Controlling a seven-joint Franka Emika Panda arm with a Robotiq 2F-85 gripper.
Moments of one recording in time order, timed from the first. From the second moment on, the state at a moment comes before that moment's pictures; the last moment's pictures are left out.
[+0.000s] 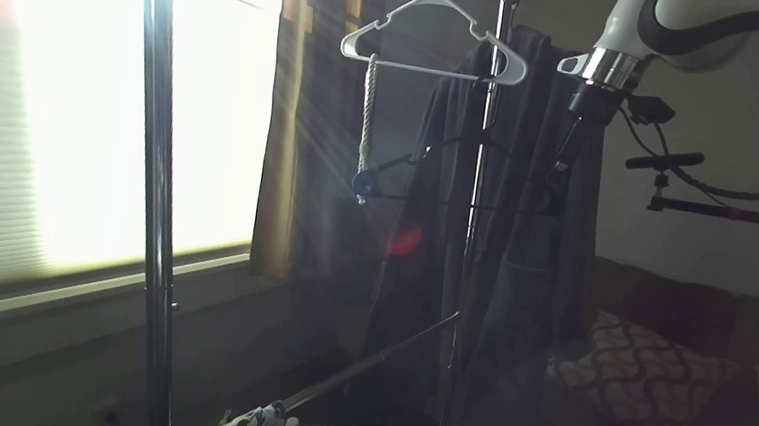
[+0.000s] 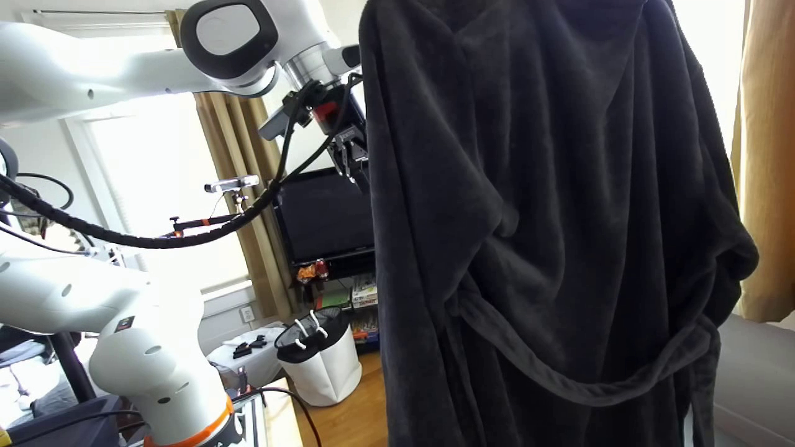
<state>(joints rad) -0.04 -0.79 -0.24 -2.31 -0.15 1.86 -0.49</state>
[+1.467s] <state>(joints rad) 0.02 -0.78 -0.32 -2.26 0.06 1.64 -0.73</state>
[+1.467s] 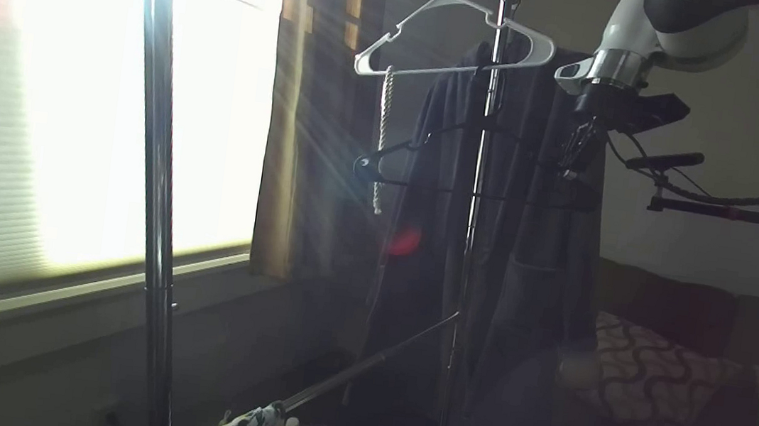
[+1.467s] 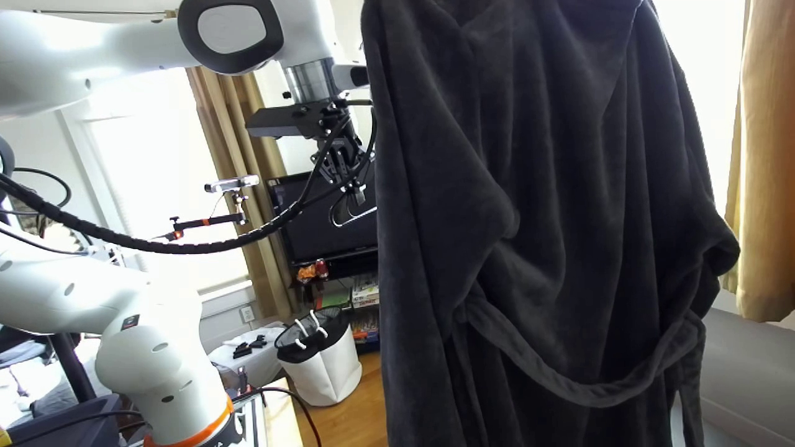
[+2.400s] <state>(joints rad) 0.02 -0.86 -0.31 -2.21 0.15 1.65 -0.61</state>
